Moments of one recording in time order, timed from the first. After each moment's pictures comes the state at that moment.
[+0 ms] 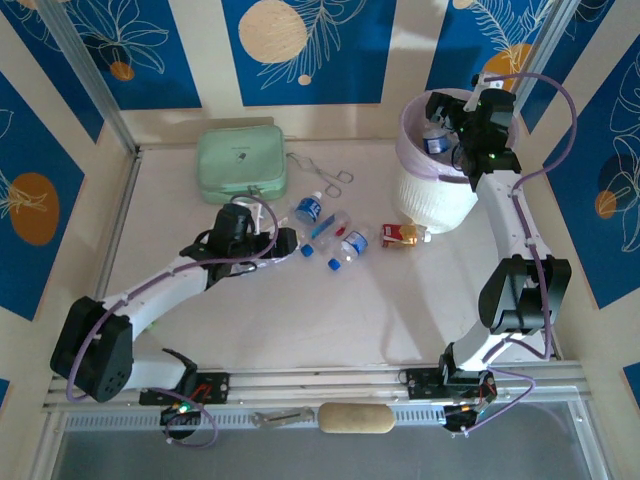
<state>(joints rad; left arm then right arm) -0.51 1.32 0.78 -0.13 0.16 -0.50 -0.04 1.63 1.56 -0.14 -0.05 0.26</state>
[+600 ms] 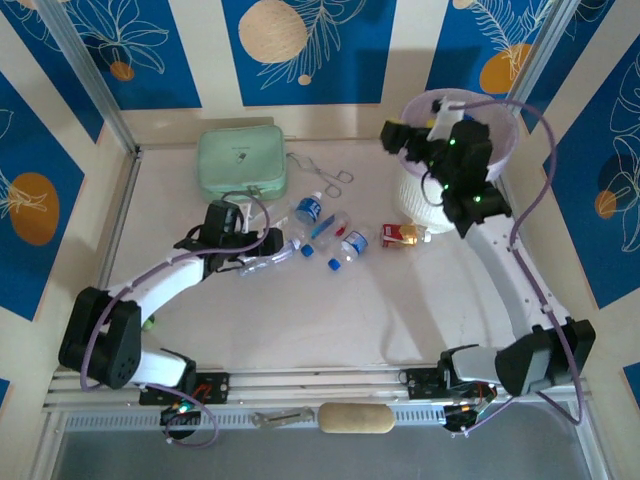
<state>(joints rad) -0.38 1.40 0.79 -0.18 0.21 -0.38 0.26 1.27 1.26 -0.14 -0.09 0.27</state>
